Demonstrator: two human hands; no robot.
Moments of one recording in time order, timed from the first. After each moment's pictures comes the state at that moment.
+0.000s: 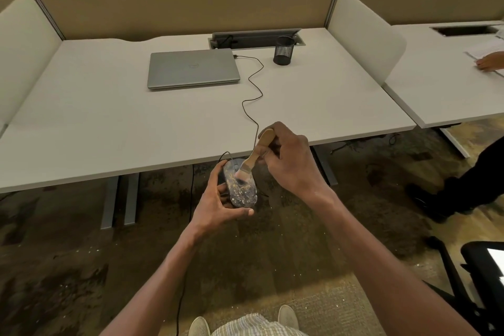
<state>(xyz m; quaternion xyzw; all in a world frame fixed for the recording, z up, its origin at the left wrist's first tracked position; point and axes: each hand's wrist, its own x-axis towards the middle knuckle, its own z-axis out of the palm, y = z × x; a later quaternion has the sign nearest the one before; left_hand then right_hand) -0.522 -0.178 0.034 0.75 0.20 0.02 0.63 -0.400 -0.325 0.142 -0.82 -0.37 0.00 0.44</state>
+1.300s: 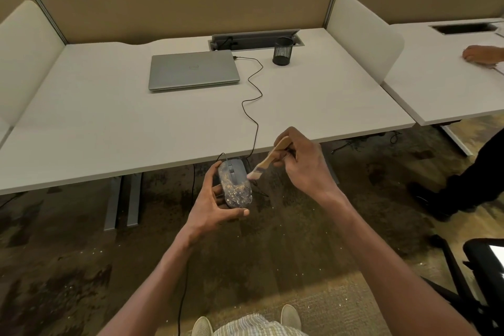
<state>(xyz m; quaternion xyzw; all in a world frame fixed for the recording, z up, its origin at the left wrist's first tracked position) -0.534 -0.175 0.034 0.75 0.19 0.04 0.63 -0.389 -0.354 0.124 -0.82 -0.33 0.03 0.48</state>
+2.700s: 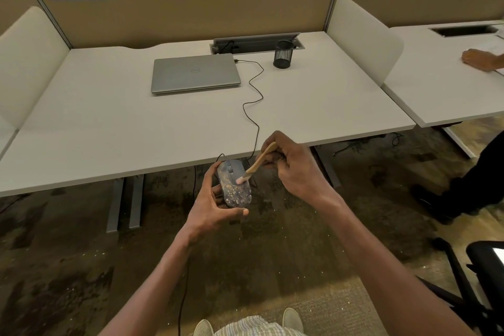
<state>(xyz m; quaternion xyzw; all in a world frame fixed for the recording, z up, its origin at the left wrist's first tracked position) -0.535 -0.174 0.037 0.75 0.21 0.04 0.63 -0.402 -0.348 0.131 -0.77 -0.40 0.07 0.49</state>
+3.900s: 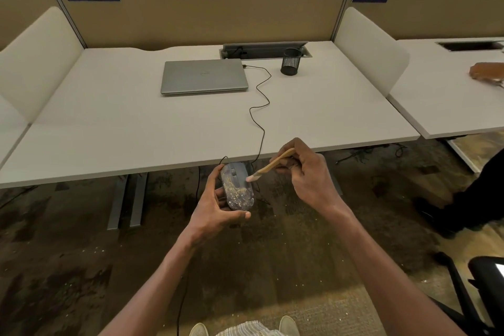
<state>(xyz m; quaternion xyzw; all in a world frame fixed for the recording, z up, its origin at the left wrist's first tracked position) -0.545 -0.175 0.033 0.74 0.19 0.05 0.65 -0.406 -0.361 0.124 -0.77 -0.38 0.03 0.51</state>
